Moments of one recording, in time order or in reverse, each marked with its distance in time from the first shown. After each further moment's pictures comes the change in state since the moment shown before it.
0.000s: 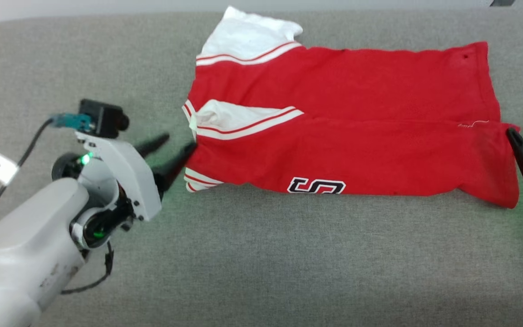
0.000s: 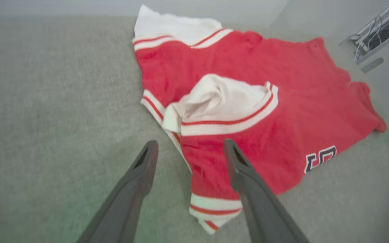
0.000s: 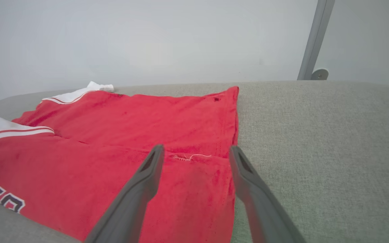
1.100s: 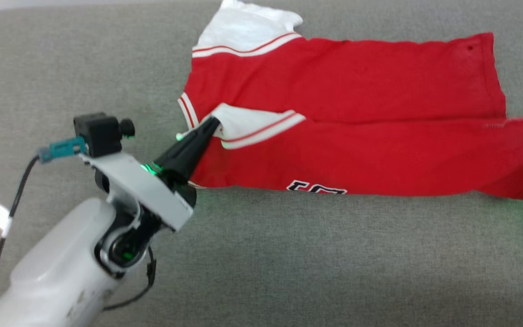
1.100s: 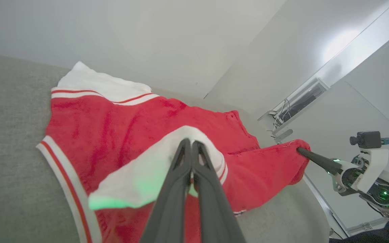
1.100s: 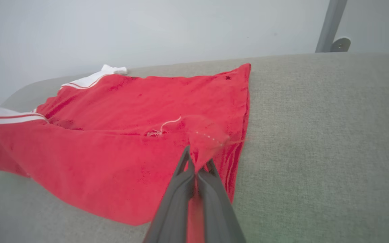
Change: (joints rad) left arm 0.243 -0.096 0.302 -0.315 0.023 -0.019 -0.108; right arm 0.165 -0.119 -0.164 -0.280 0.087 0.000 0.225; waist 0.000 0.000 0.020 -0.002
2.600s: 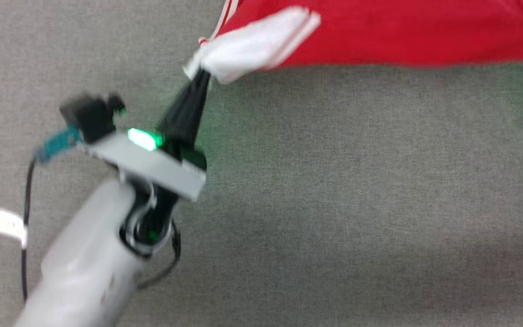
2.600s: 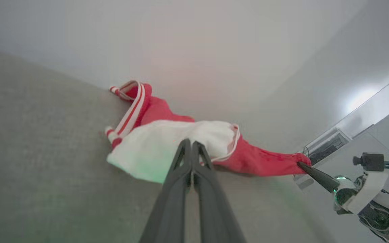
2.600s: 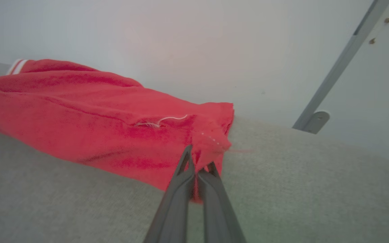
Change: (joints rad) left arm -0.087 -0.198 0.147 0.172 0.140 -0.003 -0.159; right arm -0.593 0.073 0.355 0.445 -0.149 0.000 -0.193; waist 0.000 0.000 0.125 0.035
